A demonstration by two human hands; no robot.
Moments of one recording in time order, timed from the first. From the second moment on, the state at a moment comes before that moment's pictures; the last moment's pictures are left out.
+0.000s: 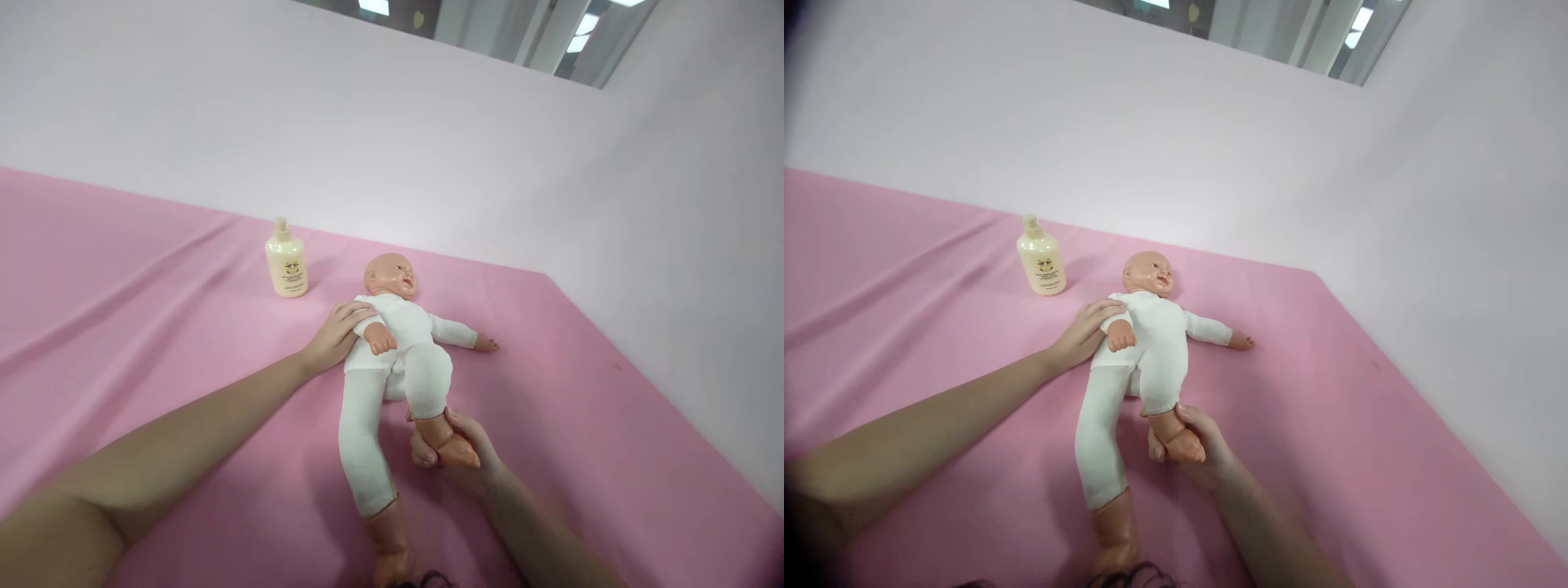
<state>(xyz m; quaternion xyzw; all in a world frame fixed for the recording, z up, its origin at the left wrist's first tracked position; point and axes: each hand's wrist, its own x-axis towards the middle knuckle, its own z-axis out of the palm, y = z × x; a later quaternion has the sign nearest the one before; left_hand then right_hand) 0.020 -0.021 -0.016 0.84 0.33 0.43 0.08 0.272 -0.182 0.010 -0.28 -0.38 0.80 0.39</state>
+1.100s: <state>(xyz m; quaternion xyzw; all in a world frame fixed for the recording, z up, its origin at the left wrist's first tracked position) 0.022 -0.023 -0.015 0.87 0.28 0.41 0.01 0.274 -0.178 0.008 -0.25 -0.40 0.82 0.33</state>
